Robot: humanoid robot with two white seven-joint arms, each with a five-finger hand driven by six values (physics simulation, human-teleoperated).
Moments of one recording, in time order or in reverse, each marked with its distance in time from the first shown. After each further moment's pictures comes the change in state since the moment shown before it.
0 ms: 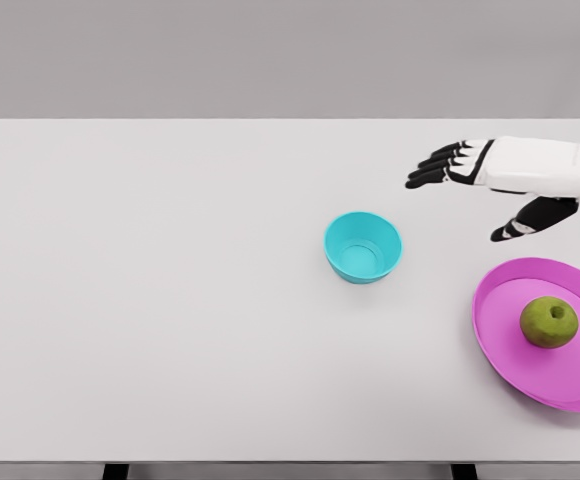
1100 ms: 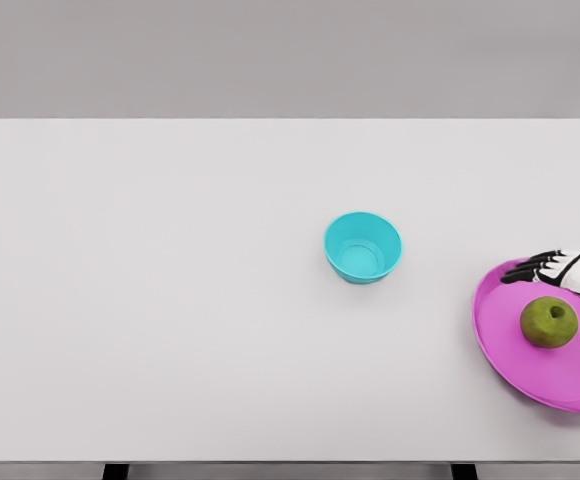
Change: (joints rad) left arm 0.000 0.000 0.000 0.000 0.000 0.000 0.000; right arm 0.087 -0.260 0.333 0.026 0.156 0.001 -0.264
